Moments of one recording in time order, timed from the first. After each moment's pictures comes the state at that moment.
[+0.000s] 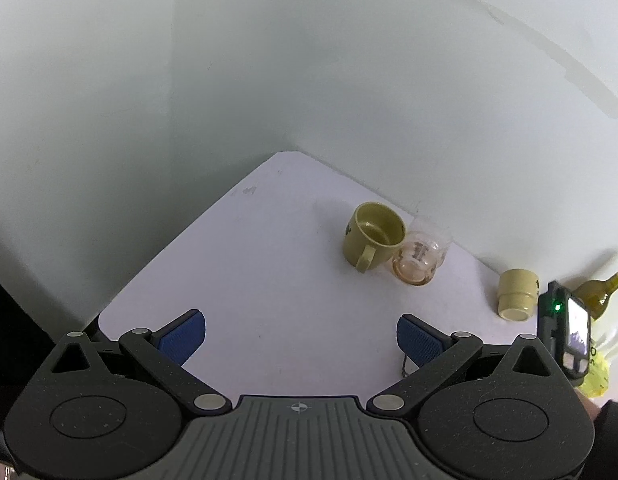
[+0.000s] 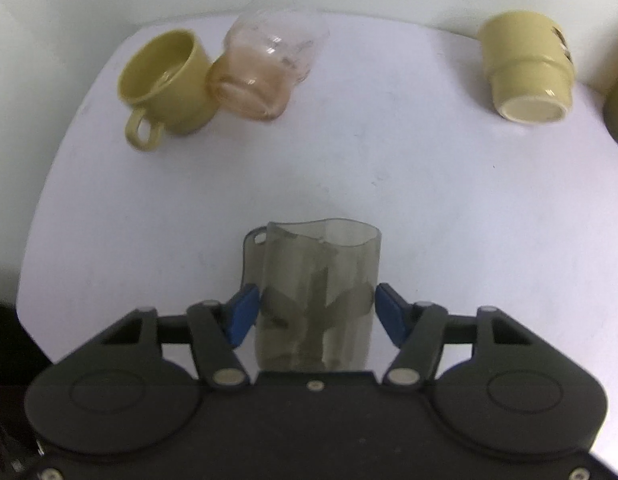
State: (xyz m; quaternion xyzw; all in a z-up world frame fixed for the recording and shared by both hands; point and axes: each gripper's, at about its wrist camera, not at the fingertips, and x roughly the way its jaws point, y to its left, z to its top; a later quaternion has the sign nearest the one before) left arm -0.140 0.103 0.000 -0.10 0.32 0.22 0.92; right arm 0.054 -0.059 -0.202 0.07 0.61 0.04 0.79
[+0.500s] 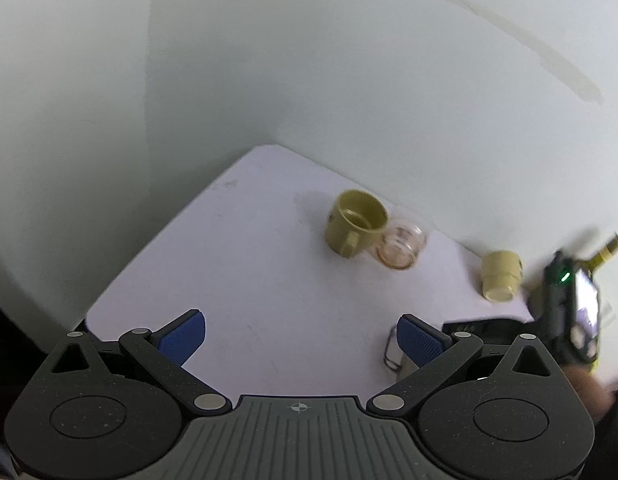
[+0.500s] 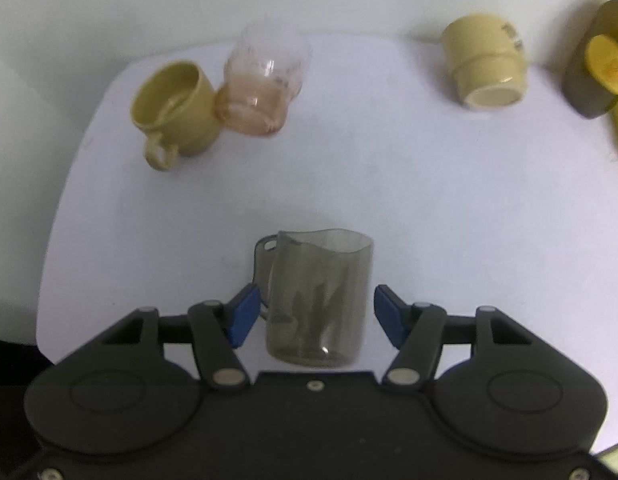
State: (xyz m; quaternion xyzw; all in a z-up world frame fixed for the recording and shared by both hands) left arm -0.154 0.100 -0.020 -0.08 0.33 0.16 0.93; right arm 0.018 -0.051 -0.156 0.10 0.58 -0.01 0.81
